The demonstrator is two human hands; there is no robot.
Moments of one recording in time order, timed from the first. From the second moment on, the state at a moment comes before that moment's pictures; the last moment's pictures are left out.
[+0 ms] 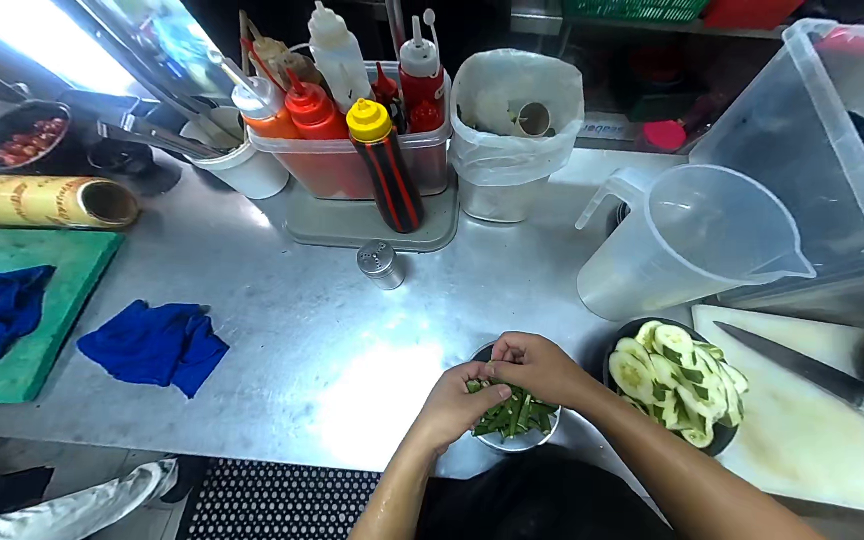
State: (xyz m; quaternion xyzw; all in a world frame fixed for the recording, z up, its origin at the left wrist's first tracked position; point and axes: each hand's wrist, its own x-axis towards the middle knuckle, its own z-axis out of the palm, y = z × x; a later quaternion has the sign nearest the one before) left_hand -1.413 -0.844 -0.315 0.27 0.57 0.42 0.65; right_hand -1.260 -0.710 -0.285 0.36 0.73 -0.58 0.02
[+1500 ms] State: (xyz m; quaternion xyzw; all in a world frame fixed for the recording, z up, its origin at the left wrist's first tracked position) left_hand -1.349 -0.849 -0.293 0.10 0.41 0.67 0.61; right_hand -1.220 -0.775 -0.288 0.39 0.65 -0.58 -0.29
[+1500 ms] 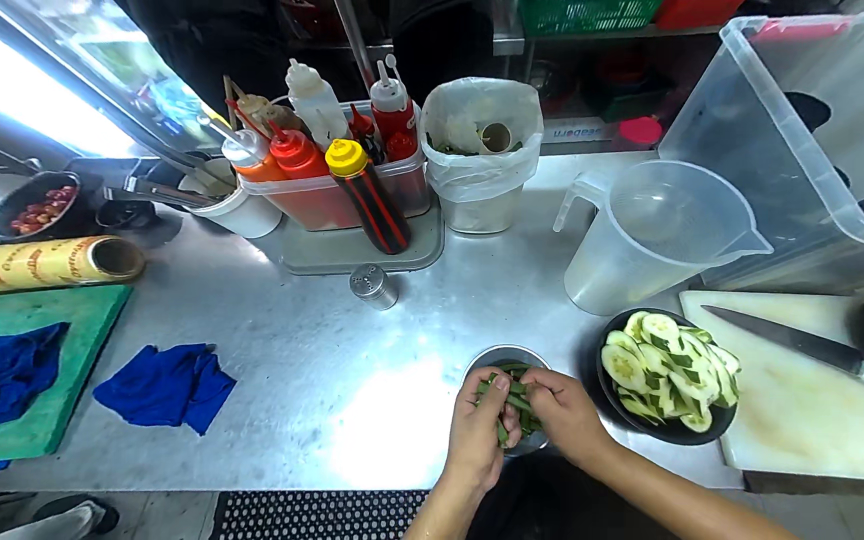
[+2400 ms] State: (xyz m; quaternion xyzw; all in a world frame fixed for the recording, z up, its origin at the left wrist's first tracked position) left_hand -1.391 -0.848 -0.277 0.10 0.46 0.73 0.49; right_hand -1.290 -0.630 -0.163 0.34 0.82 -0.35 -0.29
